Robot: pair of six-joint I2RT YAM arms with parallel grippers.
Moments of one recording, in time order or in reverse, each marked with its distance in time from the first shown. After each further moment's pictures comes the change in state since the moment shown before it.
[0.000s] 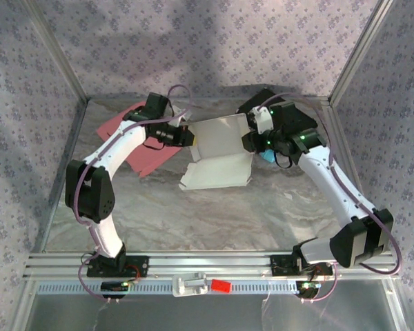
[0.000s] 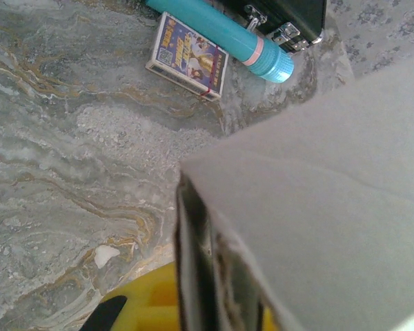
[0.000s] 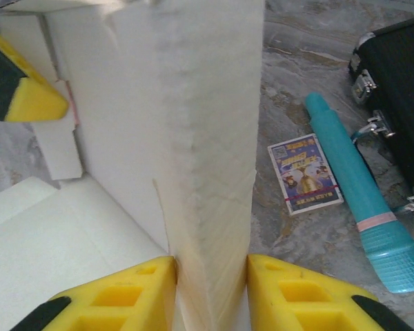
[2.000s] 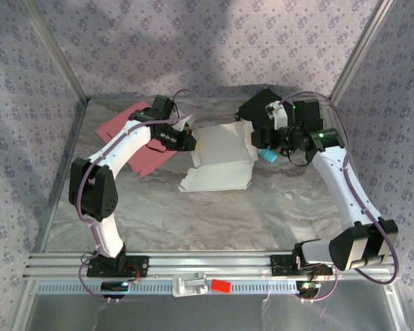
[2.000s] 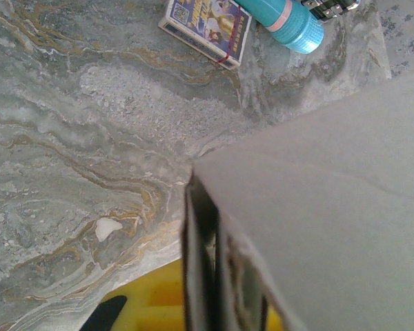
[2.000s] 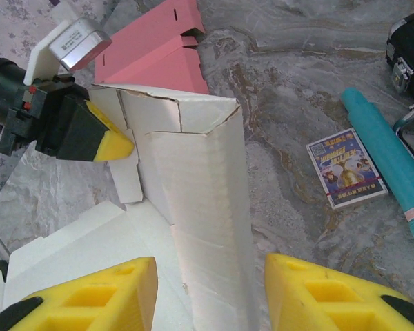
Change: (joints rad) left arm -0.032 0.028 0.019 -0.075 -0.054 -0.008; right arm -0.176 -0.037 0.008 -0.054 -0.317 0.053
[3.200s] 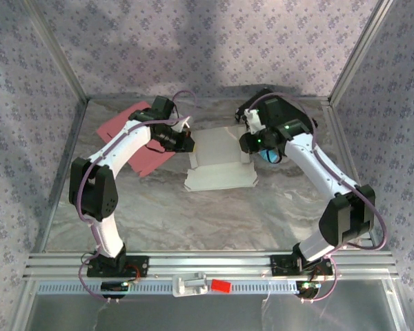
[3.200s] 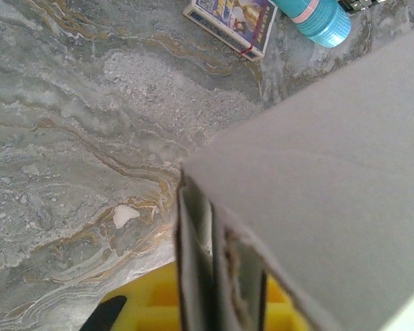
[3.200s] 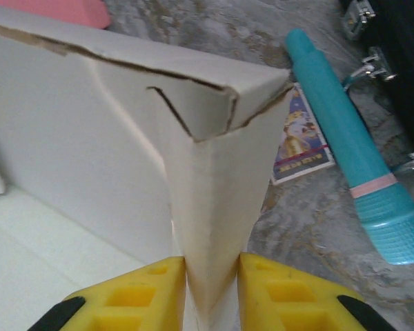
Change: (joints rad) left arm 0.000 0.001 0.000 -0.029 -0.046 -0.003; right arm 0.215 0.217 0.072 -0.034 0.447 -0.010
